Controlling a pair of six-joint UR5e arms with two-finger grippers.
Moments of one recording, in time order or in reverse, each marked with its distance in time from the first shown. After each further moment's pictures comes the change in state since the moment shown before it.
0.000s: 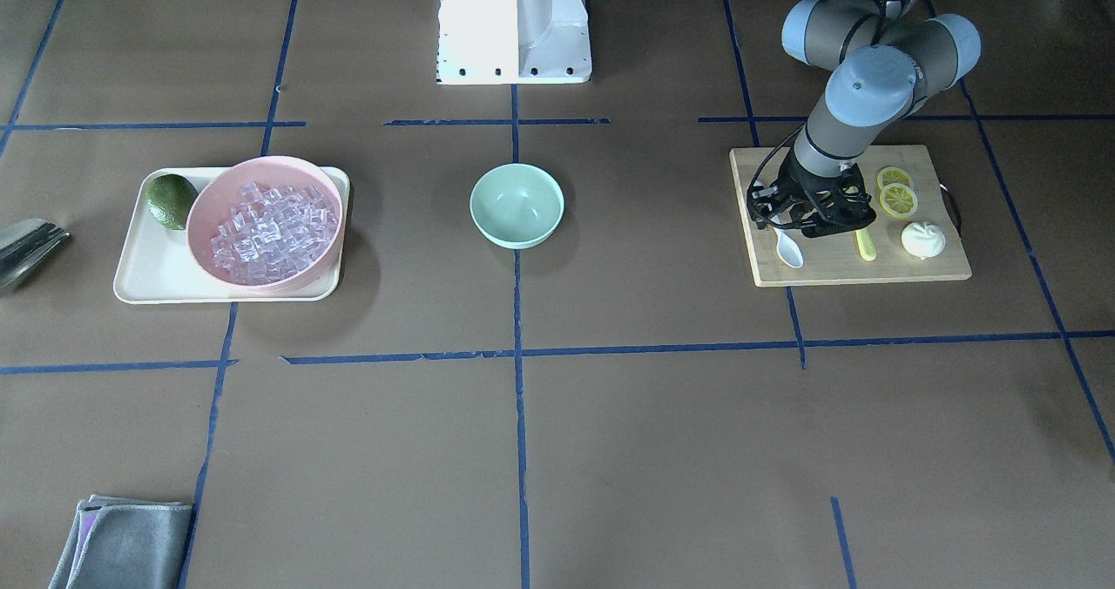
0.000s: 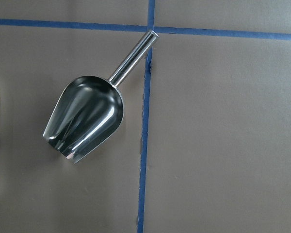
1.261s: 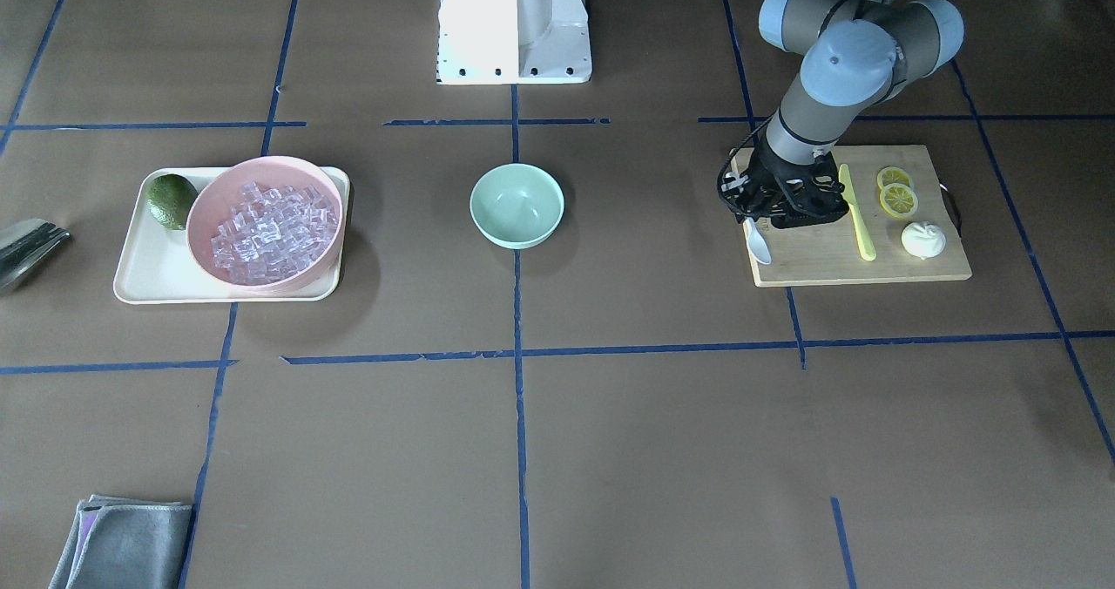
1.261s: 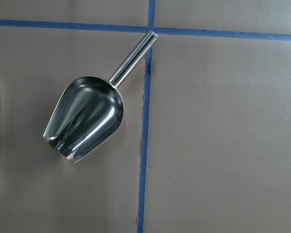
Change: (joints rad) left arm -0.001 -0.140 -0.052 0.110 -0.009 0.006; right arm 0.000 0.000 0.002 0.000 -0.002 0.002
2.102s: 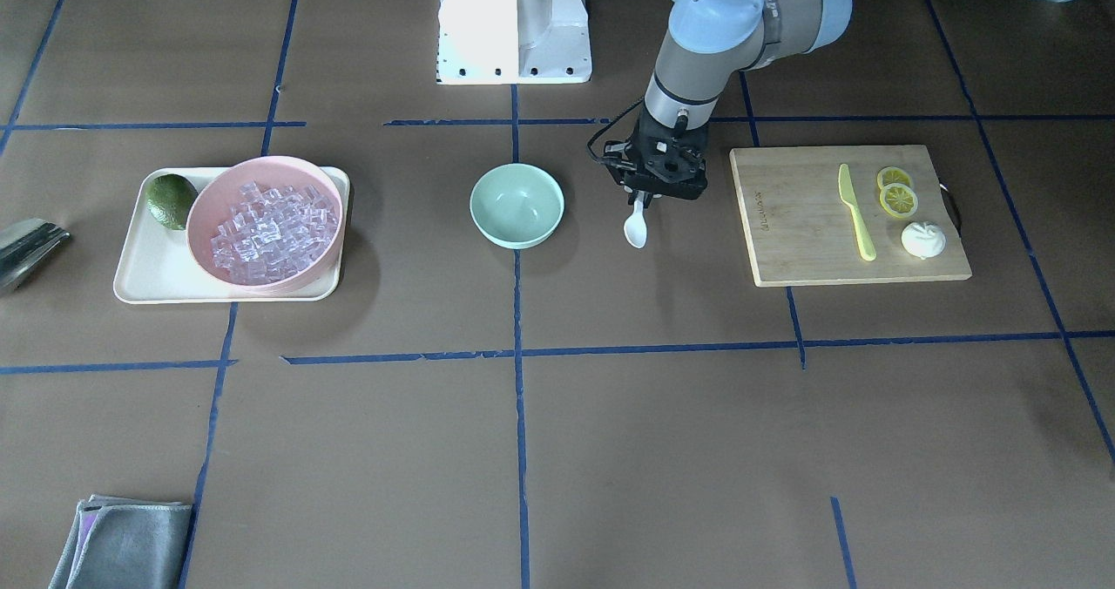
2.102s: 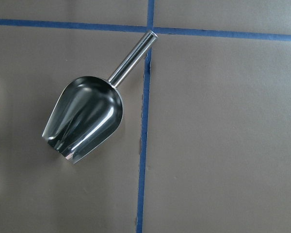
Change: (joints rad) left arm 0.163 -0.248 0.002 0.067 0.142 0.308; right arm 0.000 0.000 0.000 0.000 -0.003 -0.002
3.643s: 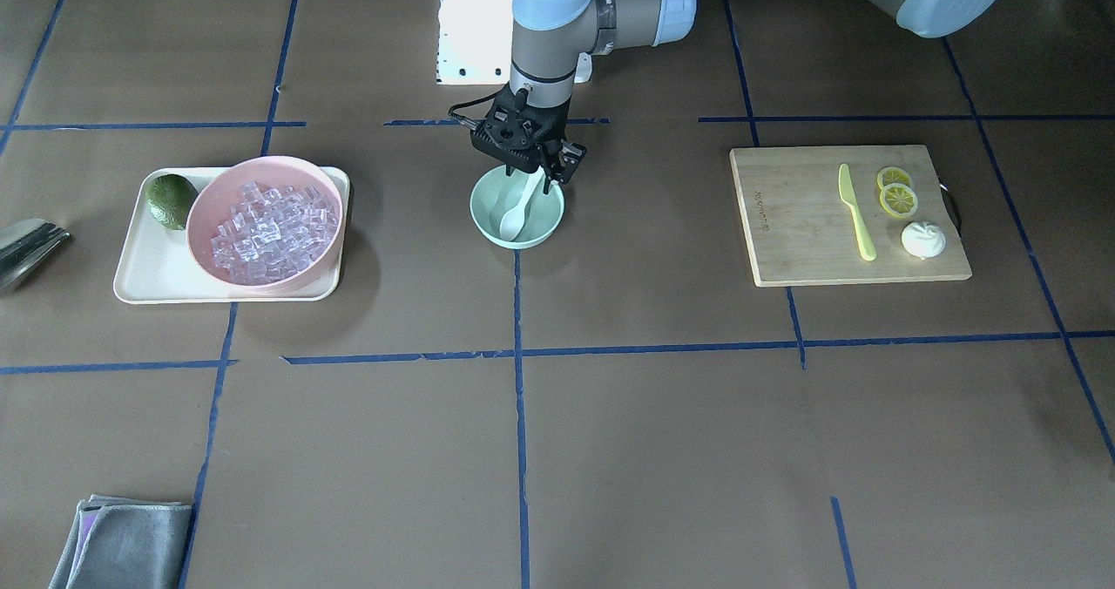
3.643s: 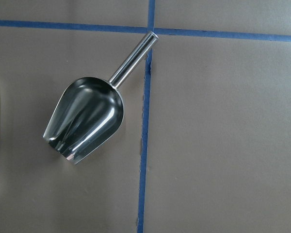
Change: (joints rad) left arm 0.123 -0.194 0.162 0.026 0.121 0.058; right arm 0.000 0.001 0.001 0.000 0.003 0.003
